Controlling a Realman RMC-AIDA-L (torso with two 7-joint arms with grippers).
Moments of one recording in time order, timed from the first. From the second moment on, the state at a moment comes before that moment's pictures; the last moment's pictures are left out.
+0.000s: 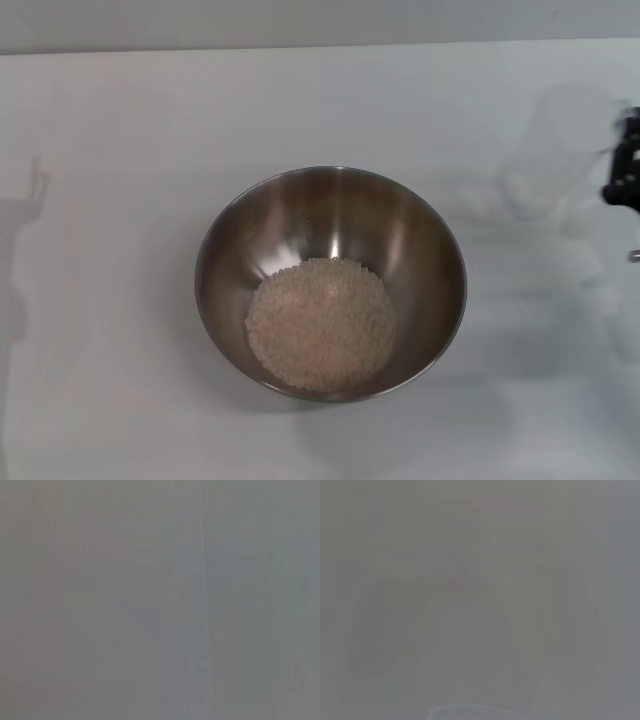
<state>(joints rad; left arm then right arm) -0.28 -2.08 -1.13 -0.34 2.35 1.24 0.06 0.33 2.08 0.47 0.17 -1.99 -1.39 0.05</state>
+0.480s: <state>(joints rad) -0.28 -2.08 -1.13 -0.34 2.35 1.23 0.06 0.44 2.08 0.37 0.17 -1.99 -1.19 0.06</state>
